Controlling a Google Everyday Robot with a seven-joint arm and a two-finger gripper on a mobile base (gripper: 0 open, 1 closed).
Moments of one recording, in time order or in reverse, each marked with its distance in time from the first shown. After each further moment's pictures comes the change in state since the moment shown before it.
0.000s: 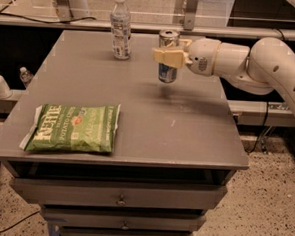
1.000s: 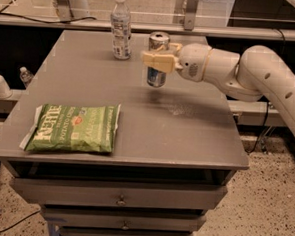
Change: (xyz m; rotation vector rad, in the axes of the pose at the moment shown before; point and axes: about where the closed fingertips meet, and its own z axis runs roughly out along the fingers) arm -0.001 0.031 0.015 -0.048 -0.054 0.021
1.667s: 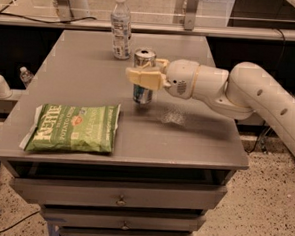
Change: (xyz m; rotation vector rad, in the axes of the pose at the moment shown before) arm 0.020 0.063 0.014 -0.079 -0.009 0.049
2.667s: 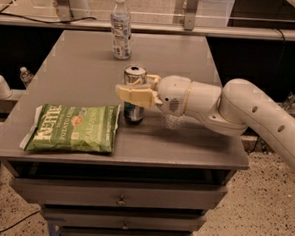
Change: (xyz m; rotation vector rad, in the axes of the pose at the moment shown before) arm 0.024 0.046 0.005 -0.040 0.000 0.031
